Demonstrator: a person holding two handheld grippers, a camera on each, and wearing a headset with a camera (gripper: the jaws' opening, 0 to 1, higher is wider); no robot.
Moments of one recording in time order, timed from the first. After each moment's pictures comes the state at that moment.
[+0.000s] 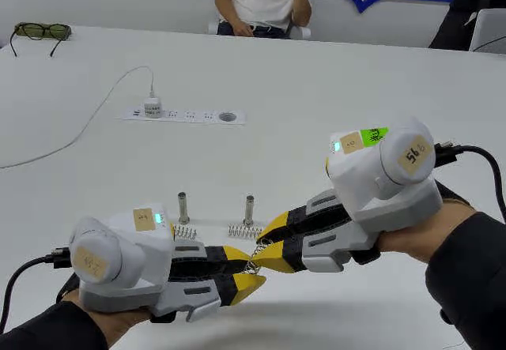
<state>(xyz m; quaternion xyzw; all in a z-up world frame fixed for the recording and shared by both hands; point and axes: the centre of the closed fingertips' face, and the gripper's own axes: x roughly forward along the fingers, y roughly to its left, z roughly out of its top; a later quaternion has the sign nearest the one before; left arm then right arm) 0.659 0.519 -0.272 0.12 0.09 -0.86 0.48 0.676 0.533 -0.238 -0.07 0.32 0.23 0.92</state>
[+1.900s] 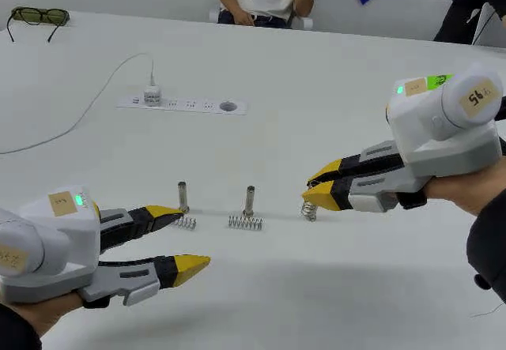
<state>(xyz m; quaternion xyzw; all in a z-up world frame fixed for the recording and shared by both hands) 0.745 0.550 -0.269 0.14 0.08 -0.79 0.59 0.667 0.445 -0.210 -0.08 0.32 0.11 0.94</state>
